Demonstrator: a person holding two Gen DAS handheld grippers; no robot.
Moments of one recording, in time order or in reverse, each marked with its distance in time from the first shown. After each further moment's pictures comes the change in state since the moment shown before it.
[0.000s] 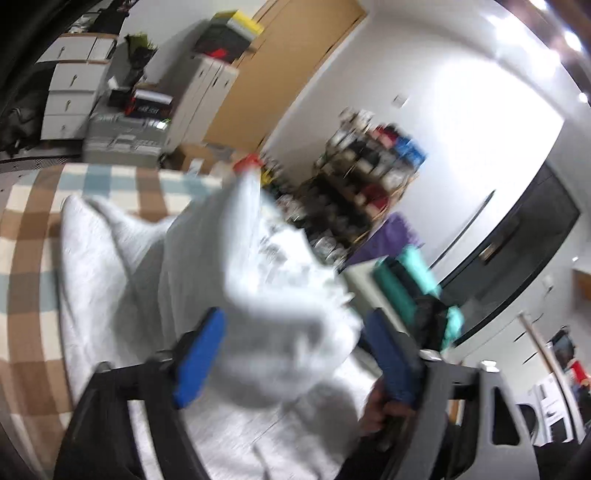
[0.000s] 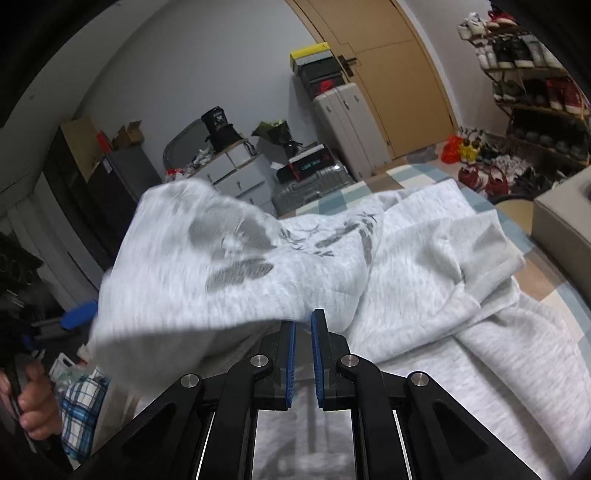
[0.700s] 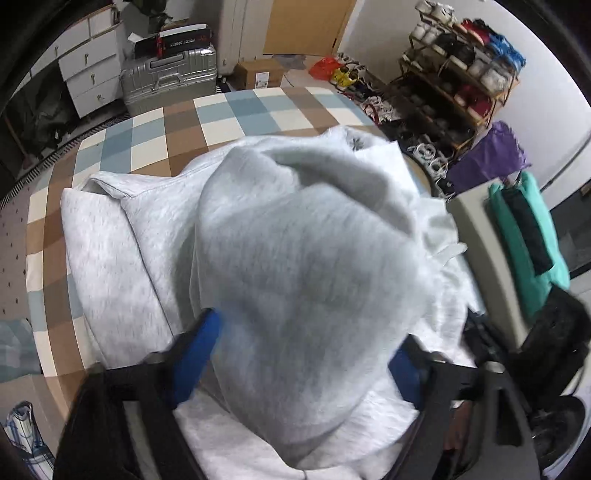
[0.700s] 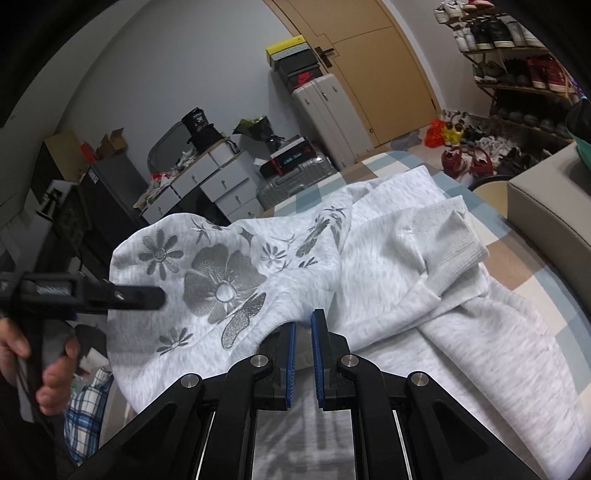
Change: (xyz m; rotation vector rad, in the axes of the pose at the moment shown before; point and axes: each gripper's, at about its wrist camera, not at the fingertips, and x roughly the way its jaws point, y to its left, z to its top) left arm 0.149 -0.013 0.036 0.052 0.468 0.477; right arm -0.010 -0.022 0.005 0.068 0.030 -0.015
